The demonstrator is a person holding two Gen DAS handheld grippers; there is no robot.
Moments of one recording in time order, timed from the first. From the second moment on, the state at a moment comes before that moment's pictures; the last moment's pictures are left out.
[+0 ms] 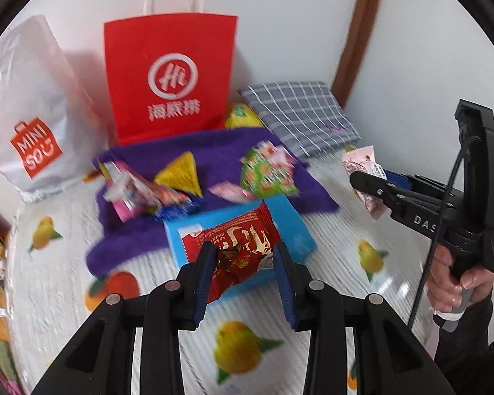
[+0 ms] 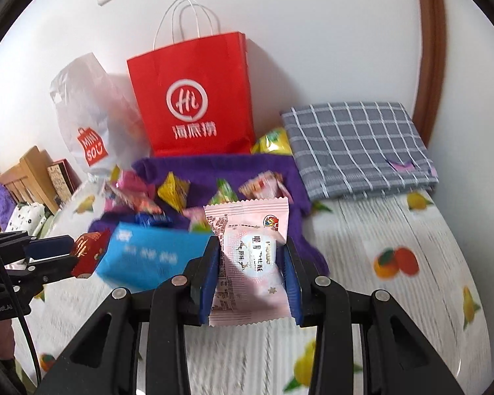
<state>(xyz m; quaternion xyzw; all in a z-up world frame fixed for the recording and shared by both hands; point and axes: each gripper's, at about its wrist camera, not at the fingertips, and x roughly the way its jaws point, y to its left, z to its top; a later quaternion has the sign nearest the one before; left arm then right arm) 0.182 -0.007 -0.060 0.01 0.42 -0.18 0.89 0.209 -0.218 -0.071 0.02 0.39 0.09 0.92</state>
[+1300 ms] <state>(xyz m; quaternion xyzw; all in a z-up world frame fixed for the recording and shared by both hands) 0.347 -0.020 -0.124 0.01 0.48 -0.10 0.87 0.364 -0.193 -0.149 0.03 0.46 0.12 0.88</state>
